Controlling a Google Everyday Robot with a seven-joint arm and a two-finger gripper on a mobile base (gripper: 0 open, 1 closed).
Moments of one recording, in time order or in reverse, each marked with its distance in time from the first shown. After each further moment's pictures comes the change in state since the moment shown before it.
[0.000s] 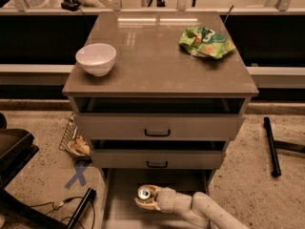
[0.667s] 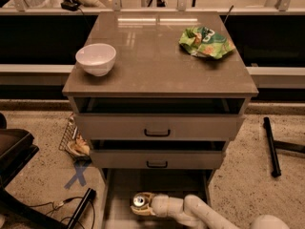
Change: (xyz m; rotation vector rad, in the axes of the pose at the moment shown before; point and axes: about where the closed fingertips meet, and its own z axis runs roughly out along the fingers) arm 0.088 0.010 0.024 -0.094 0.021 0.058
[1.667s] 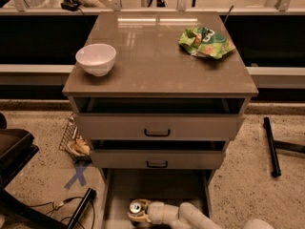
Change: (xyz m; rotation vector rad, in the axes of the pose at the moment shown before) arm 0.049 0.016 0.015 0.018 -0.004 0.030
